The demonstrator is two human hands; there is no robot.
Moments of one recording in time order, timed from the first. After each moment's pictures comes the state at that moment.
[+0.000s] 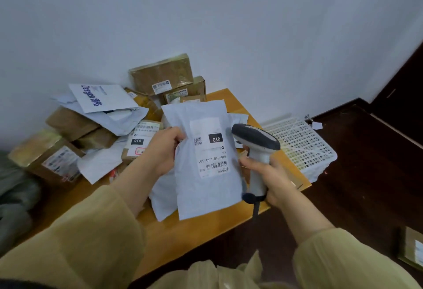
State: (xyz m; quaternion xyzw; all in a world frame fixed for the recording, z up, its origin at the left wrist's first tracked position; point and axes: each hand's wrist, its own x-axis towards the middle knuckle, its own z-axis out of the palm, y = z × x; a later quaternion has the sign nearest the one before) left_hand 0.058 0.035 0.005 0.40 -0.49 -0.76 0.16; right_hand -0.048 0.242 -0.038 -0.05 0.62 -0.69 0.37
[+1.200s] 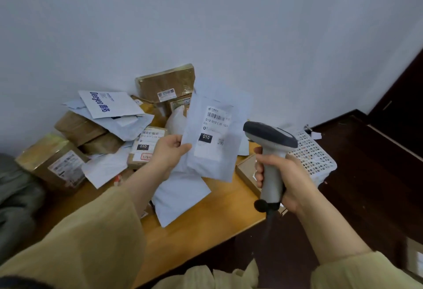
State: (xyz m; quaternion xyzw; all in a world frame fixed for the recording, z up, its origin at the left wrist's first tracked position) left_hand 0.072 0.032 -0.004 0.39 -0.66 -0.61 0.18; right_hand -0.027 0.258 0.026 -0.08 0.57 -0.72 0.38
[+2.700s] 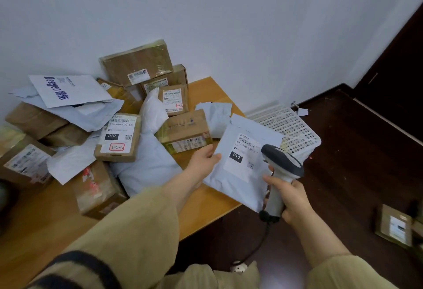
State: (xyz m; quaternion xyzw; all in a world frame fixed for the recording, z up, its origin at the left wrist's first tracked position) left_hand -0.009 0.122 -0.087 0.39 -0.66 -0.65 0.03; right_hand -0.063 0.318 -0.071 0.16 0.66 -0.66 0.31
